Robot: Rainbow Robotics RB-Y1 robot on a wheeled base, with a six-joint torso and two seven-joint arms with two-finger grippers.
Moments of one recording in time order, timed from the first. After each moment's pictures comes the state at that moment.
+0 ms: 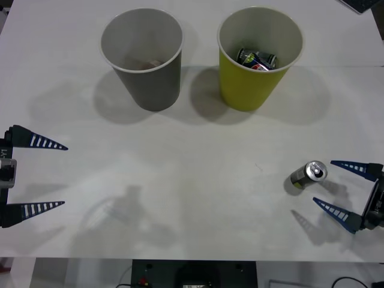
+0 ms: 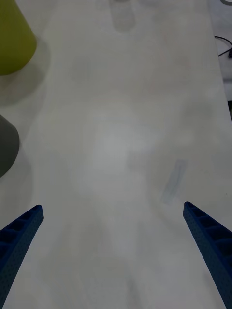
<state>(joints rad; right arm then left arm) -0.01 -0.65 -0.25 -1.01 1.02 -1.41 0.58 0.26 1.13 0.26 -2.01 -1.31 -1.13 -0.09</state>
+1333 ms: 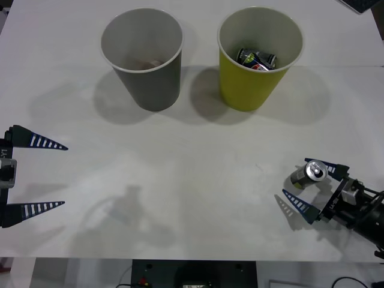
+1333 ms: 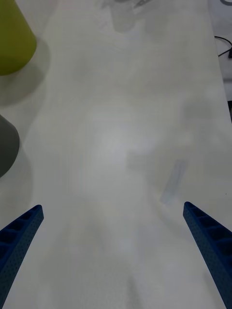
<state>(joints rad) -0.11 -0.47 -0.24 -0.83 1.02 -1.30 0.79 0.26 1.13 0.26 -2.01 -1.31 -1.13 -0.09</state>
